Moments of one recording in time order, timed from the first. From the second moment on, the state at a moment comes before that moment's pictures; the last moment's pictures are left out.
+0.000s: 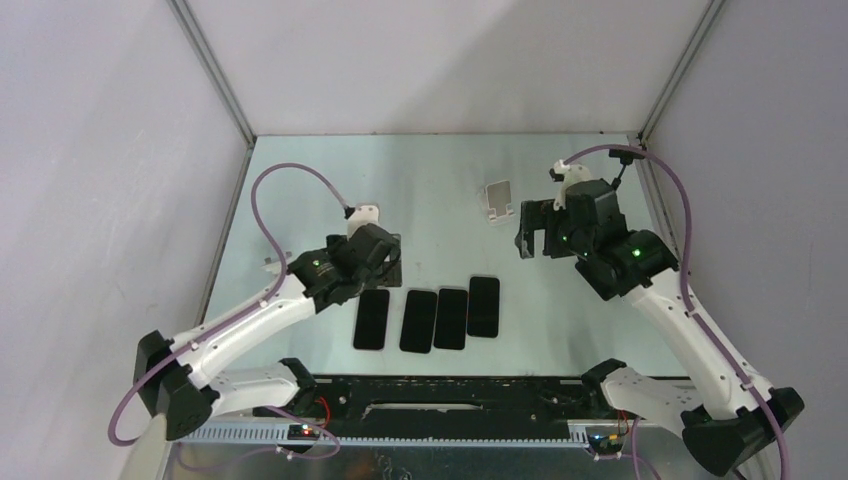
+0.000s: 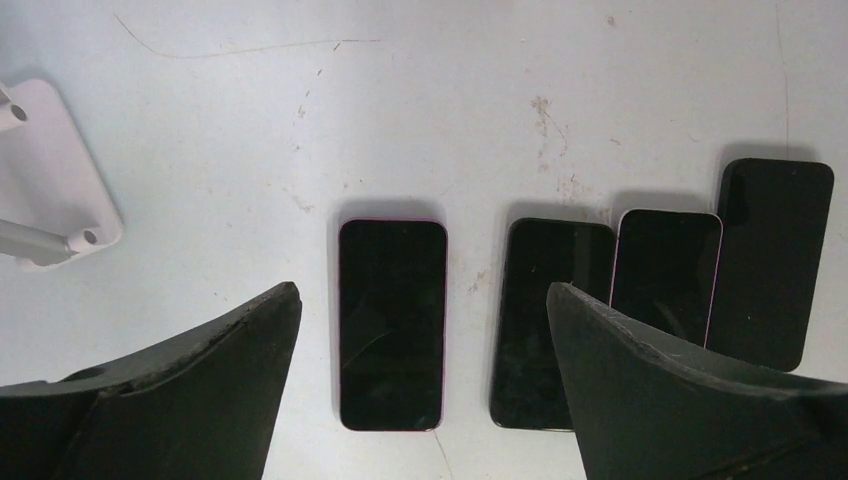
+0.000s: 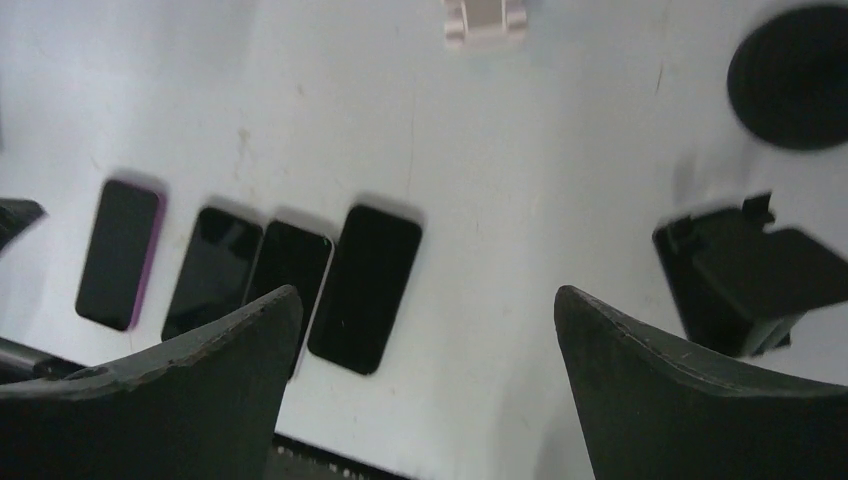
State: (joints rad) left arm -0.81 1.14 0.94 -0.75 -0.49 -0.65; right arm 0.48 1.02 1.15 -0.76 0.09 0.29
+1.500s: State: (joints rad) left arm -0.80 0.40 0.77 -0.63 -0.76 -0.46; right arm 0.48 0.42 0.73 -0.58 0.28 0.36
